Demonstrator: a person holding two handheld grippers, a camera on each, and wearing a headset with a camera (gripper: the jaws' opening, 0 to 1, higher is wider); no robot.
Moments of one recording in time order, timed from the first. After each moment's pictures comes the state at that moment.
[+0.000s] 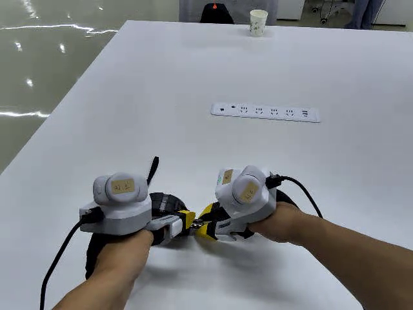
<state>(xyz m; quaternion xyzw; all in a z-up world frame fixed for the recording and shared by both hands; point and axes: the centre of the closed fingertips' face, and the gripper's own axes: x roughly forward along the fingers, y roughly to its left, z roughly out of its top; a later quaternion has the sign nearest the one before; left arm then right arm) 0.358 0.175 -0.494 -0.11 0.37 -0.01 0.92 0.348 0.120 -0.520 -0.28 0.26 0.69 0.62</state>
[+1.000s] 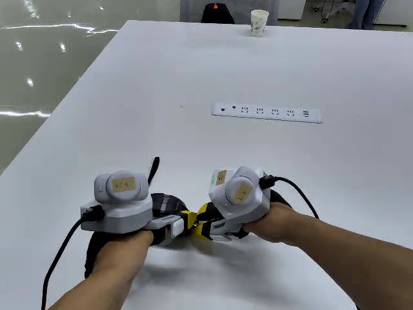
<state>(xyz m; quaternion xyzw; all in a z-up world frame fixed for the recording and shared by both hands) 0.359 0.176 -0.496 -0.11 0.38 -0.01 0.92 0.348 0.128 -0.522 -0.28 0.25 0.69 0.62</state>
